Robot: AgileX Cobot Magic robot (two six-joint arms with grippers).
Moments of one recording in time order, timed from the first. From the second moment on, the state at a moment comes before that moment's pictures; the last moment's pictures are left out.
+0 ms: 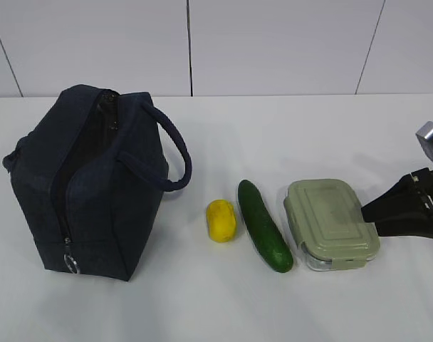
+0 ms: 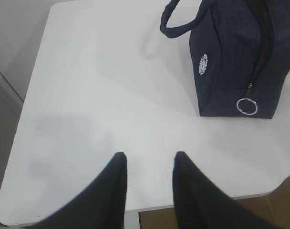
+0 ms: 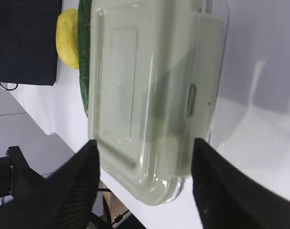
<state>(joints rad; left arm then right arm) -0.05 0.01 -0.52 -0.02 1.10 0.07 -0.34 1.98 -1.00 1.06 1.17 -1.16</state>
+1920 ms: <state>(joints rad) -0.05 0.01 -0.52 -0.02 1.10 0.07 -0.29 2.12 -1.13 1.11 1.17 -1.31</state>
